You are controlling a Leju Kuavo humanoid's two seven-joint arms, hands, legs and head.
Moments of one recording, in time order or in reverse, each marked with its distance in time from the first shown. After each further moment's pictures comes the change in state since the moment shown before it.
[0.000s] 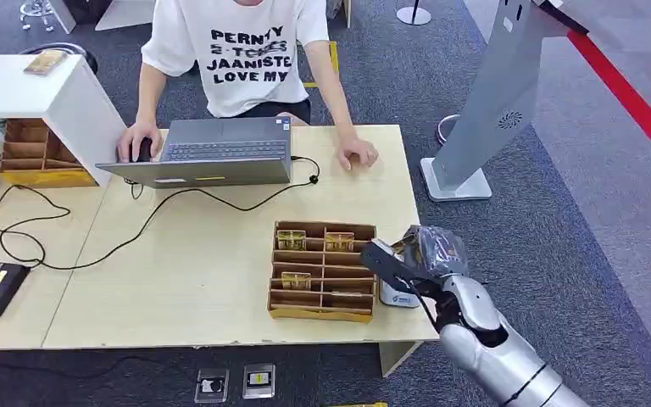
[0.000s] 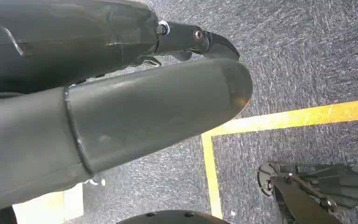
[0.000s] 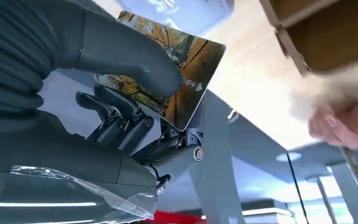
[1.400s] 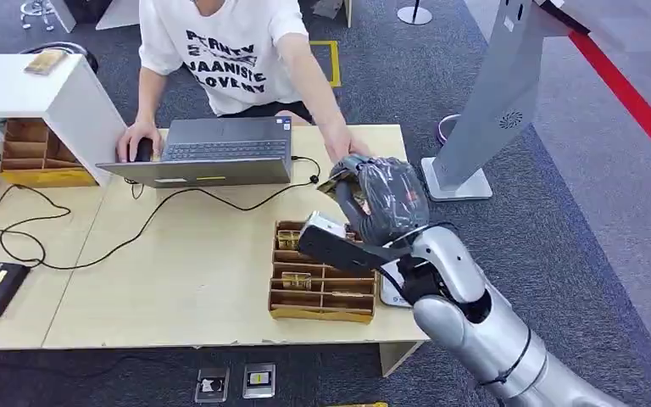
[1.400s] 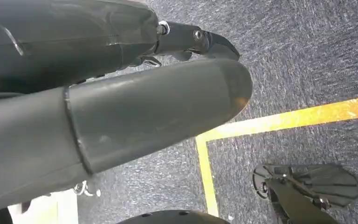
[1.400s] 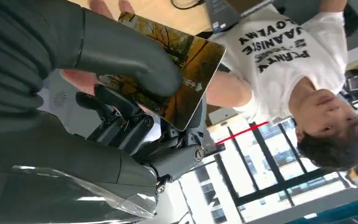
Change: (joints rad) left arm -0.007 -0.003 0.000 0.000 -0.053 -0.012 -0.010; right arm -0.186 0.156 0.024 -0.232 0.026 0.058 -0.221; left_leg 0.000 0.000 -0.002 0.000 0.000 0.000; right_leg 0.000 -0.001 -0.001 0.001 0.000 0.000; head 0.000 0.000
